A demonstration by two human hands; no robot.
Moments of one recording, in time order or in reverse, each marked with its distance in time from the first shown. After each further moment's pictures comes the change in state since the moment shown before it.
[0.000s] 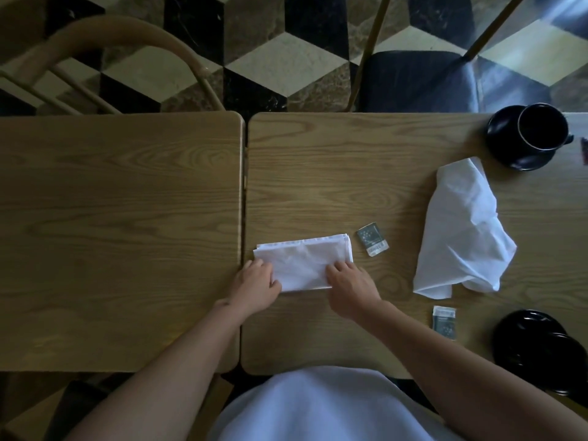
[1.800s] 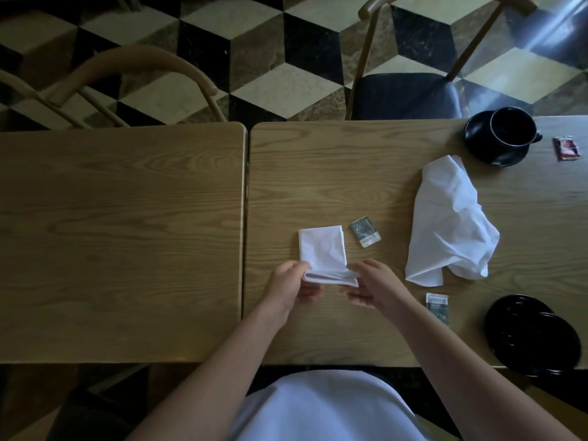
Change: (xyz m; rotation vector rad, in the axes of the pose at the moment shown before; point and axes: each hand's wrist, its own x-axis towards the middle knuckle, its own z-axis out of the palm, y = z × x) left_hand -0.058 0.099 -0.016 -1.473 -0.094 -0.420; right_hand -0.063 0.012 -0.038 1.501 -0.050 0.573
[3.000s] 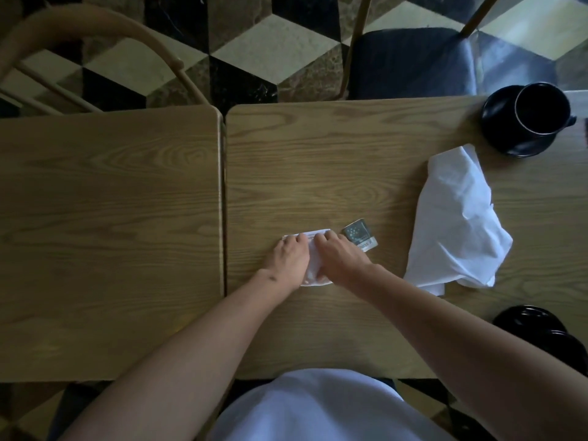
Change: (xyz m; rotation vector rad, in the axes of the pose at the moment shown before) left_hand 0.093 0.040 0.036 1.737 0.053 0.488; right_hand 0.085 -0.050 0.026 -1.518 -0.037 -0.569
